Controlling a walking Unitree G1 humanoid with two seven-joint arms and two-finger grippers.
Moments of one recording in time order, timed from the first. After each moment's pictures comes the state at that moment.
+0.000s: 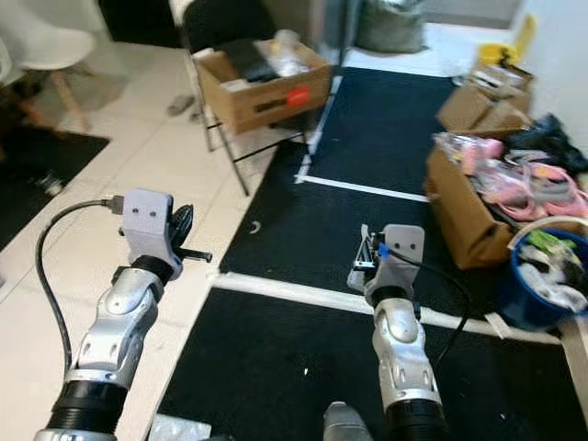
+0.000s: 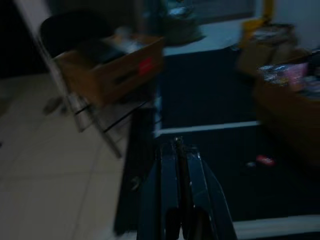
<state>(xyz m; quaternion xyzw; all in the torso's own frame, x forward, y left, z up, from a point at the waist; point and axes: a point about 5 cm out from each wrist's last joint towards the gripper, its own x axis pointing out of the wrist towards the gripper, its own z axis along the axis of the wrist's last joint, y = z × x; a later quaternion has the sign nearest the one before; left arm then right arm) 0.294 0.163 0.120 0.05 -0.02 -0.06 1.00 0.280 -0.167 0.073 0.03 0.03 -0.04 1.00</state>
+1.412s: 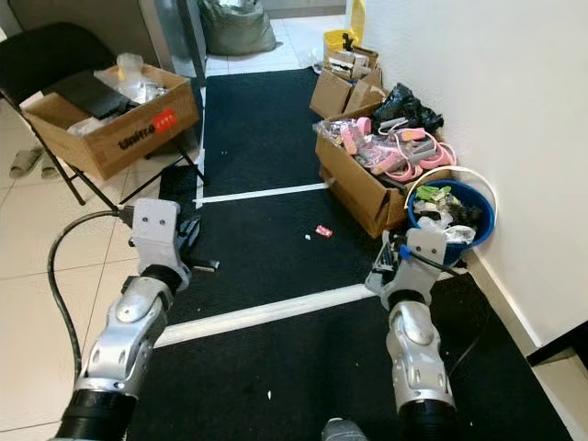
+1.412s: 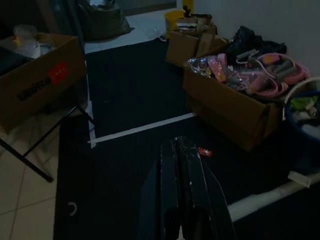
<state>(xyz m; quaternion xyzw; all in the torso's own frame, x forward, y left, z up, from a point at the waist) 0.293 0.158 0.115 0.04 0.00 -0.05 1.00 0.283 -0.183 0.070 0.05 0.04 -0.07 1.00</state>
